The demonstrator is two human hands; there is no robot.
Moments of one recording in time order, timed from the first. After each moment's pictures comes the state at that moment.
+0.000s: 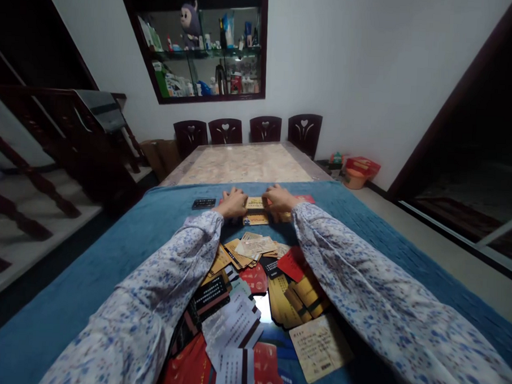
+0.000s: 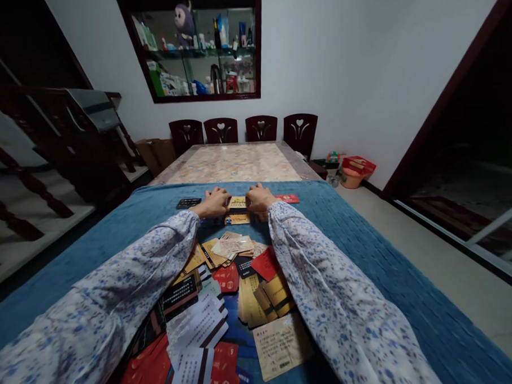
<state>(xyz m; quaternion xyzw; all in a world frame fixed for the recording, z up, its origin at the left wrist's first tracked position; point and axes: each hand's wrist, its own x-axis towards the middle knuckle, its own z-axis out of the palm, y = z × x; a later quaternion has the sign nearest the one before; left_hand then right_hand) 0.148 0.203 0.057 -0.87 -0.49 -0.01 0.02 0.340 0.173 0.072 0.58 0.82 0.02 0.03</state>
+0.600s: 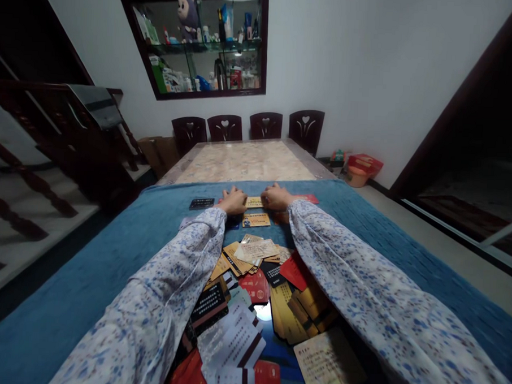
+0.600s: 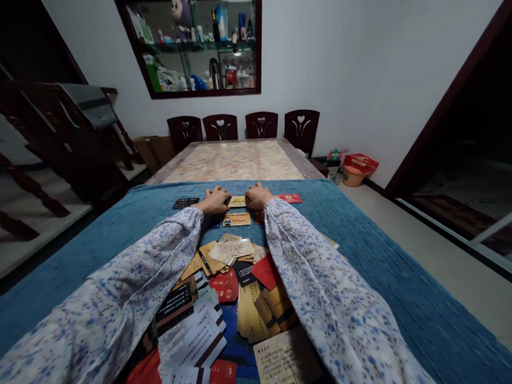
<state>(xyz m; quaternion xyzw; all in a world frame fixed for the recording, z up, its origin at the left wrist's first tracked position) 0.149 0.236 0.041 -0.87 -0.48 0.00 0.01 0.340 0.204 0.054 0.58 0.81 0.01 0.04</state>
